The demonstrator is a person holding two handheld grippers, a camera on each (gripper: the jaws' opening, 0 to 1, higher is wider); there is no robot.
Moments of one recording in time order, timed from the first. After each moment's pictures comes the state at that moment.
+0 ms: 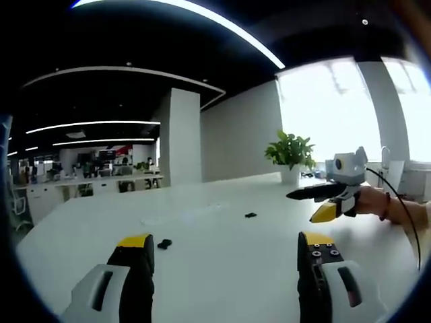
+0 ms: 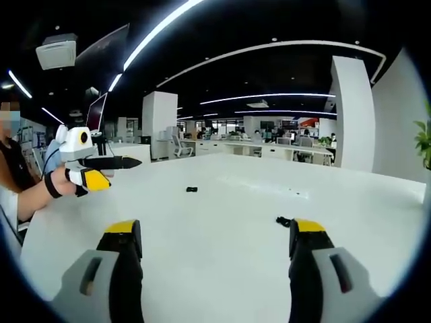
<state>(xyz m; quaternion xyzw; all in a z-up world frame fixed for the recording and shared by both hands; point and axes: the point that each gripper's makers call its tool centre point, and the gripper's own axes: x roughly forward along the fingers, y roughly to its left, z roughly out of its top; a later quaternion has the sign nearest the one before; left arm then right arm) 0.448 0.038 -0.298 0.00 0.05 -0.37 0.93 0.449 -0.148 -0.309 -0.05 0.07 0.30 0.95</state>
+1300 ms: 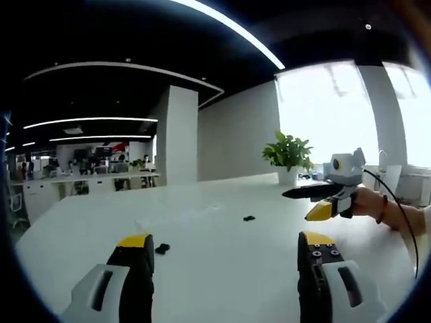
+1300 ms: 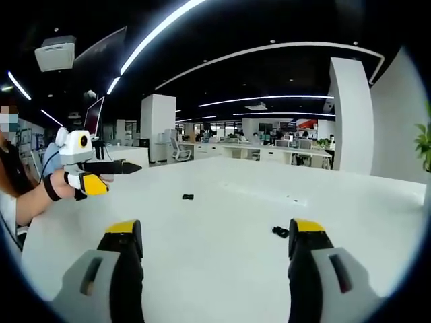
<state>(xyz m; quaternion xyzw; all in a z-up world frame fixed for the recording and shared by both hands) 0.458 0.036 -0.288 0.00 0.06 -0.38 0.92 0.461 -0.148 -0.294 -0.05 0.05 0.30 0.95</state>
